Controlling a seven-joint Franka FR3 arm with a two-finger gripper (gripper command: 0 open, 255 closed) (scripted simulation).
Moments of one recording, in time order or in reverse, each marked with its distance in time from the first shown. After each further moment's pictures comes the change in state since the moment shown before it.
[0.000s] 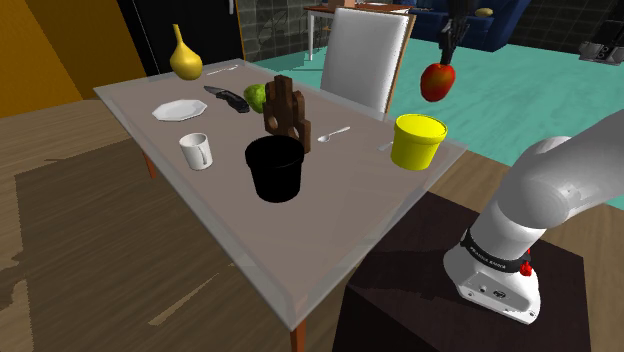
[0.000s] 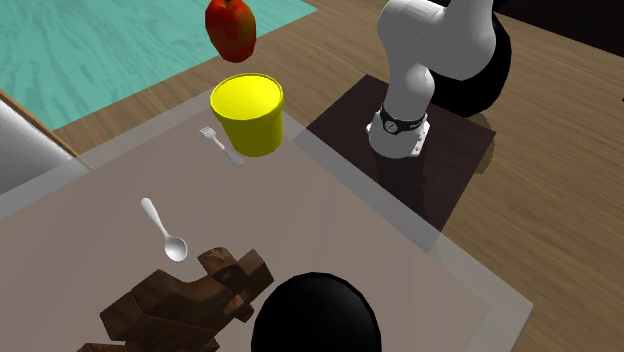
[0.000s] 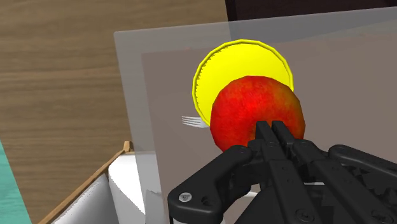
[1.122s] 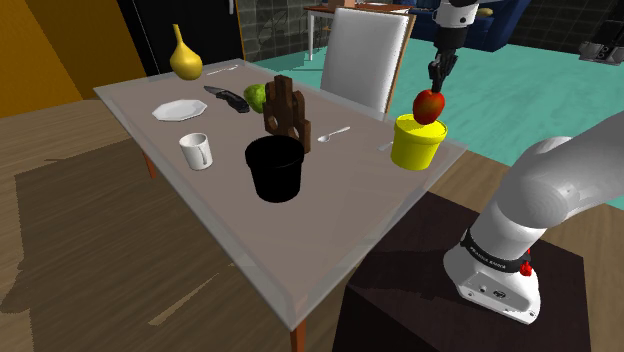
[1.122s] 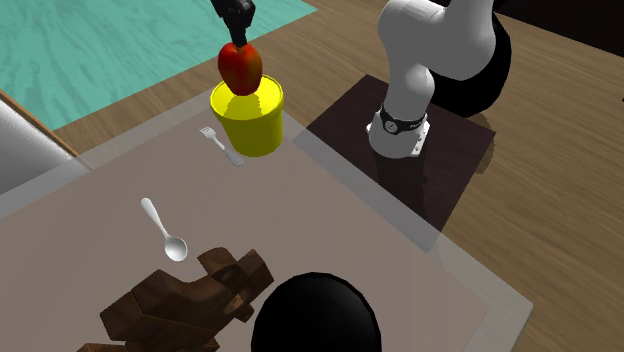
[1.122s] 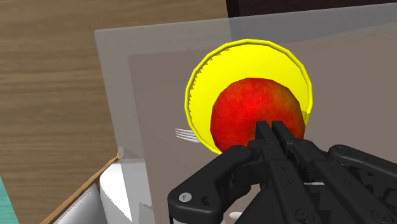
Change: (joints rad) arm -0.013 -0.017 -0.030 -0.215 -0.027 0.199 0.020
